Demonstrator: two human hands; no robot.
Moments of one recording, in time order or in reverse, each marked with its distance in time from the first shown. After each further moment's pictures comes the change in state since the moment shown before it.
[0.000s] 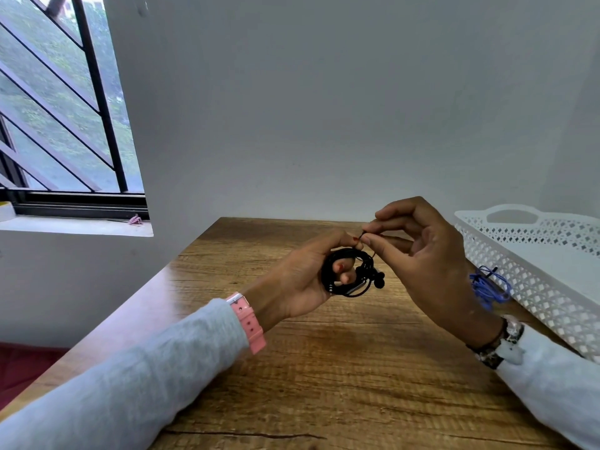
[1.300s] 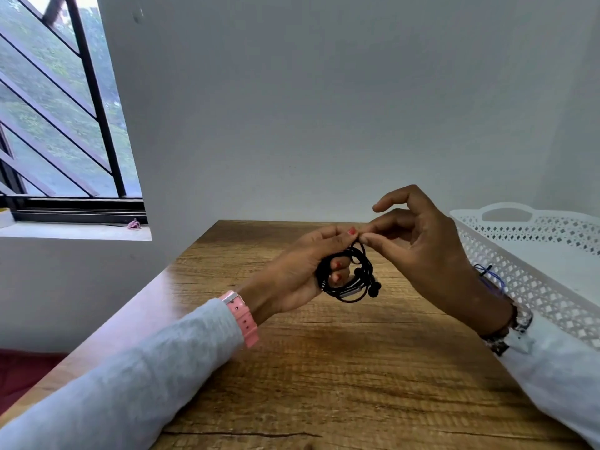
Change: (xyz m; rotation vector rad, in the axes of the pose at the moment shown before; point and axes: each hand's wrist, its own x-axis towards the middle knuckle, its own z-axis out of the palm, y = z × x) left_hand 0.007 0.000 -0.011 0.095 -0.158 0.112; right_hand 0.009 -0.008 -0.014 -0.180 -0.135 -0.008
